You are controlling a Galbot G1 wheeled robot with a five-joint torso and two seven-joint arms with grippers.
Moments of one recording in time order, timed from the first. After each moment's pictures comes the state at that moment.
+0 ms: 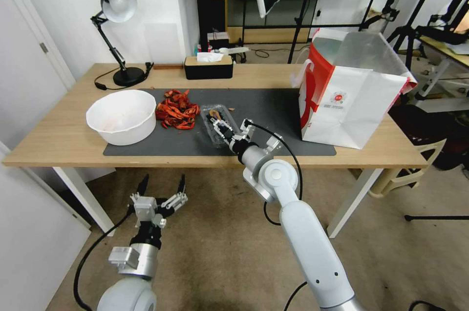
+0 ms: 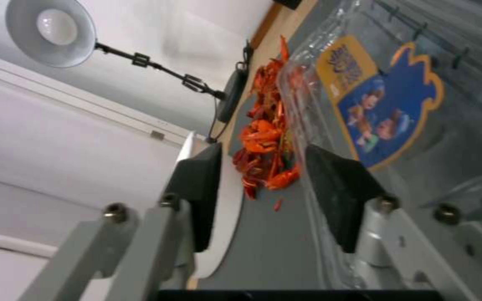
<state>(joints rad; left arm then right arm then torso) 1.61 -1.32 -0.43 -2.06 -0.40 -0.24 -0.09 -0.86 1.55 0.17 1.64 1.27 -0.40 0.21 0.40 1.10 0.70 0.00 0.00</state>
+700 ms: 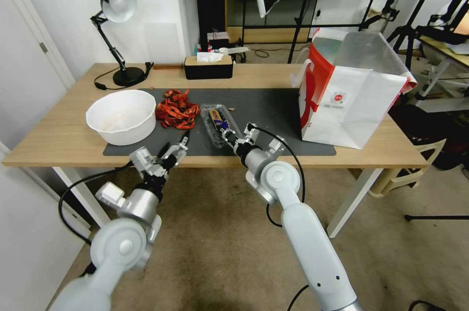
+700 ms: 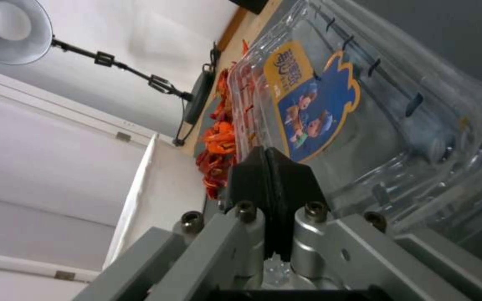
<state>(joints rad) 1.25 -1.06 -0.37 -2.08 -1.36 0.15 -0.17 -0.88 1.55 0.18 1.67 1.23 -0.41 0.30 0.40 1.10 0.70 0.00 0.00</state>
